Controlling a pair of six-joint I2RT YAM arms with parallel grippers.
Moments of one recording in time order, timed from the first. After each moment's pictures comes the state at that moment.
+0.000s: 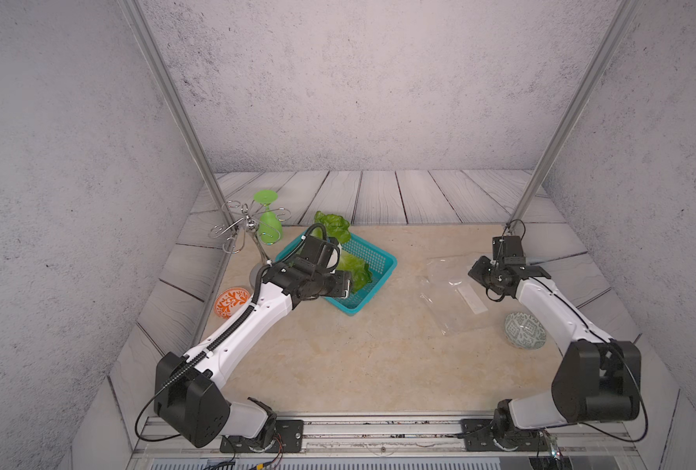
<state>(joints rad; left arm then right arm) -0.53 1.38 1.28 -0.75 0.09 -0.34 0.07 1.39 1.15 -0.55 0.01 0.60</state>
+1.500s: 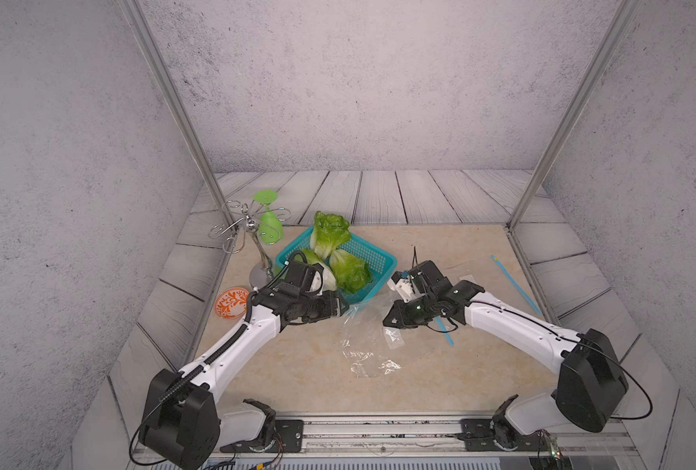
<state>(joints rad) -0.43 1.24 0.93 -0.59 0.39 -0.53 0.65 1.47 1.09 -0.64 -0.50 0.49</state>
